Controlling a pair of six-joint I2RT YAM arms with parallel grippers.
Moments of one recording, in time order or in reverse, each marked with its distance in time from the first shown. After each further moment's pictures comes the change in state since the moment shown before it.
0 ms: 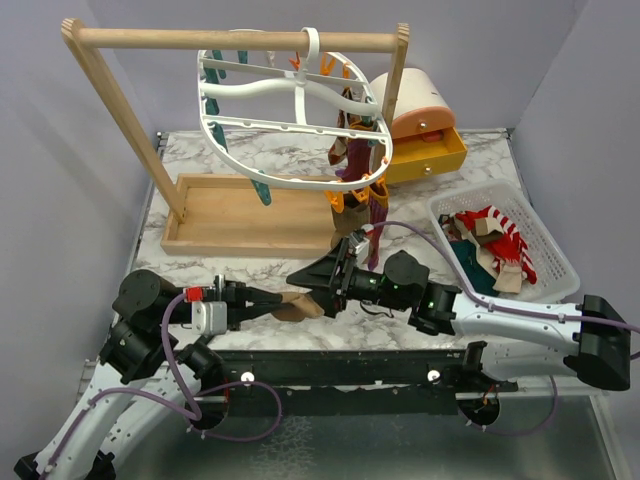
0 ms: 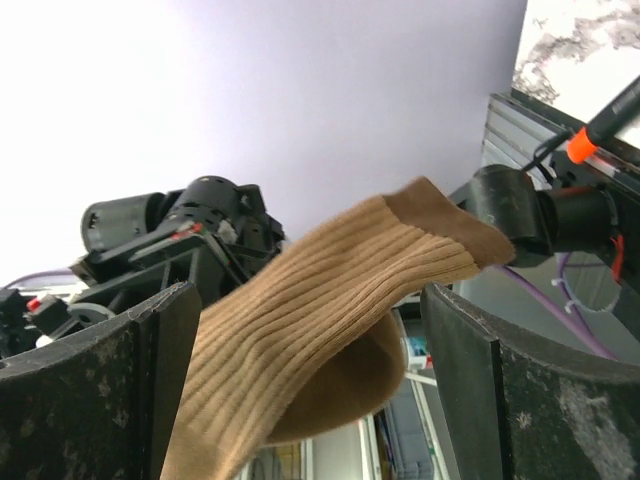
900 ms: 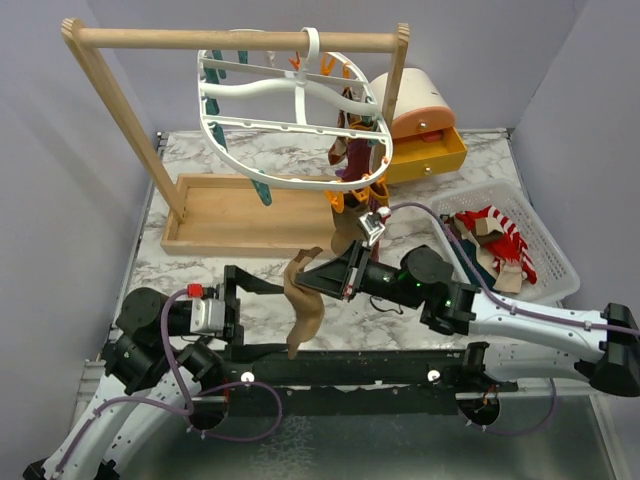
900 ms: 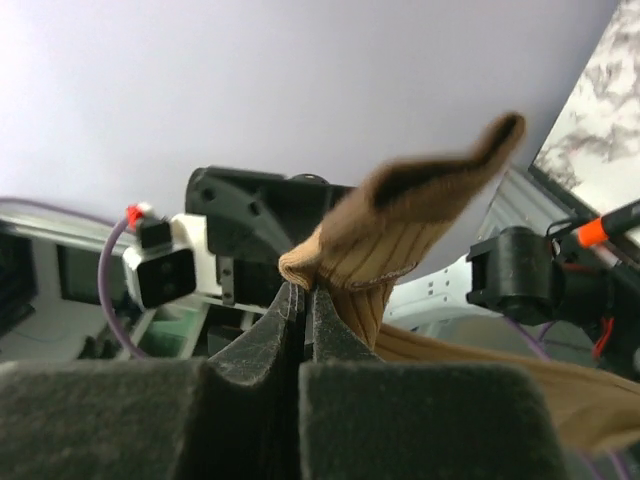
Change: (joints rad) left arm 0.000 -0.122 -0.143 0.047 -0.005 -0.231; right arm 0.026 -0.056 0.065 0.026 0.053 -0.196
